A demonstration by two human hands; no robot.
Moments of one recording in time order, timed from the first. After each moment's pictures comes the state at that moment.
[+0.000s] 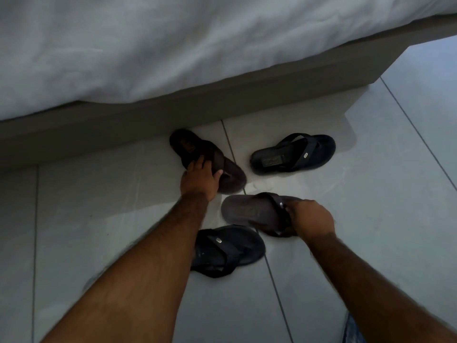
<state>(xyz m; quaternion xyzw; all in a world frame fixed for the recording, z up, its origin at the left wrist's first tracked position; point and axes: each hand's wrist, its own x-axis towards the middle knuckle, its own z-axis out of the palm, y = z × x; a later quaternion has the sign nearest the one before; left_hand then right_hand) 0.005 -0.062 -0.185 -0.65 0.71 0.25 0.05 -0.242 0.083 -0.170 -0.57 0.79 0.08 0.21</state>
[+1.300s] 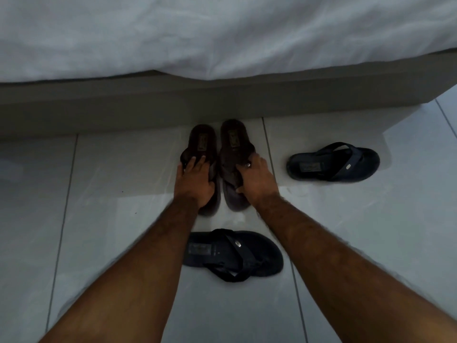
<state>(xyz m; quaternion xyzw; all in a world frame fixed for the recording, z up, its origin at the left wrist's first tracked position) 0.115 -0.044 -0.191 -0.66 0.72 0.21 0.06 -0.067 -0.037 -0.172 -0.69 0.67 0.00 0.28</state>
